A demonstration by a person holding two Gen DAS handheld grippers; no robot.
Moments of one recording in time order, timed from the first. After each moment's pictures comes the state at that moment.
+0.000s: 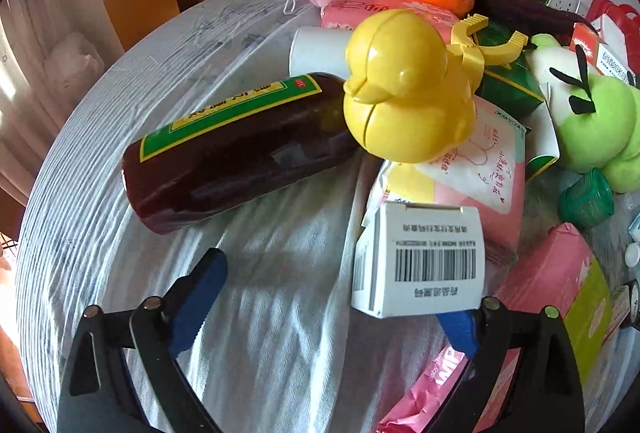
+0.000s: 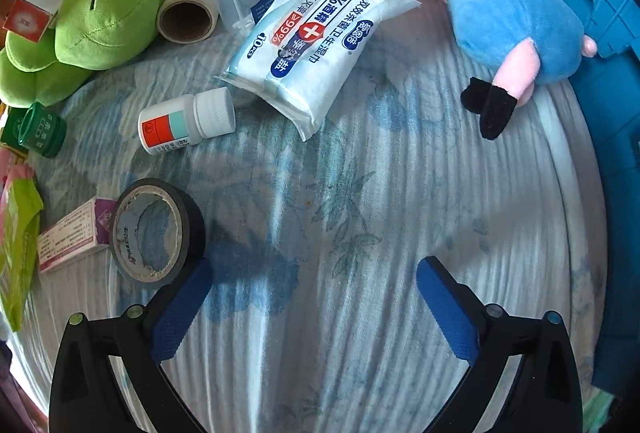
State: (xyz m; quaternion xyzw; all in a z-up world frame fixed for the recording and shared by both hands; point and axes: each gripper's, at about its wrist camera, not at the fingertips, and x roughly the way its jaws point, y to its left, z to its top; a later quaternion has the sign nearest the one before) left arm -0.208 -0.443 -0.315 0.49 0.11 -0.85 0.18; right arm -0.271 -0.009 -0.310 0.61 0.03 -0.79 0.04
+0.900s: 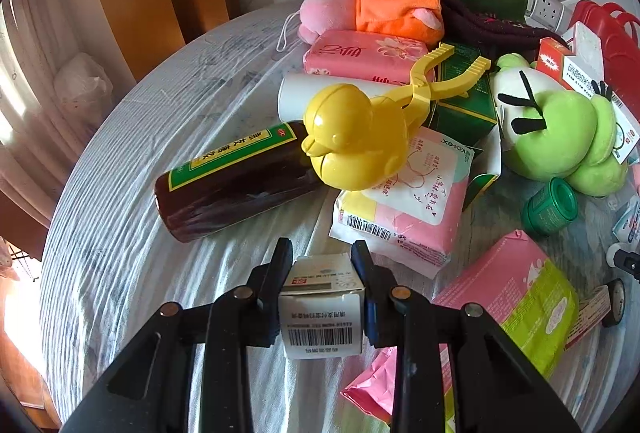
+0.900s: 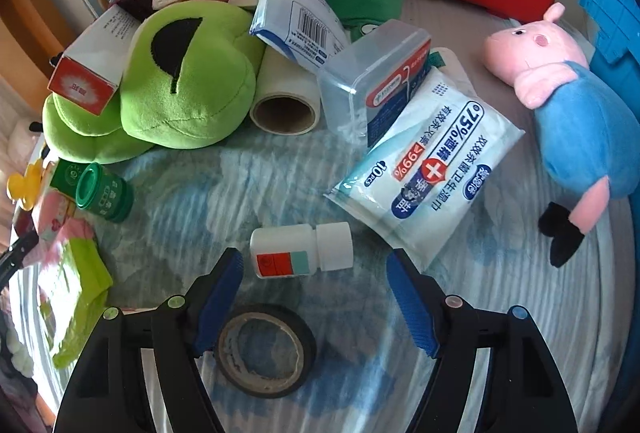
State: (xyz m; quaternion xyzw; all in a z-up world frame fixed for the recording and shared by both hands) left arm -0.201 -0.422 -0.274 0.47 0.09 -0.86 0.19; right arm -0.308 -0.050 -0.278 0.55 0.02 -0.82 0.13
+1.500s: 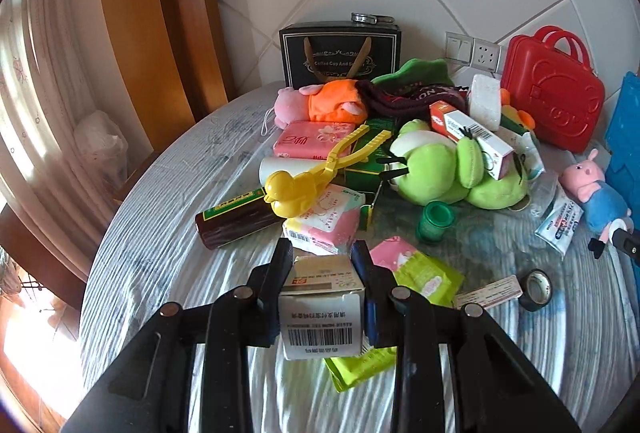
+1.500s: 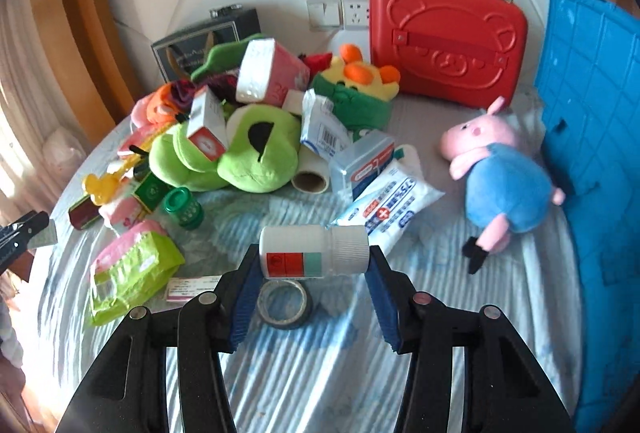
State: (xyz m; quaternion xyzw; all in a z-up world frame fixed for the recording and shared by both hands) left arm -0.123 -0.320 -0.158 0.37 0.05 -0.91 0.19; right arm -0.232 -0.035 -0.190 0.41 0.03 -0.89 0.18
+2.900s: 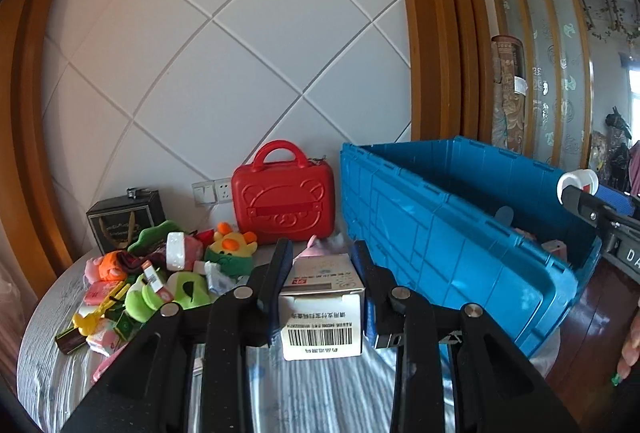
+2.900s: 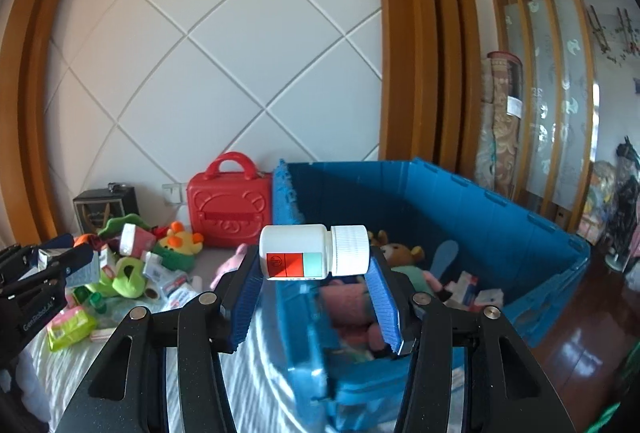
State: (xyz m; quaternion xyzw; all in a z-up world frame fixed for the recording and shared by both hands) left arm -0.041 0.060 0.002 0.16 -0.03 -0.98 -0.09; right arm -0.012 0.245 0.003 0.16 0.01 -0.99 -0.05
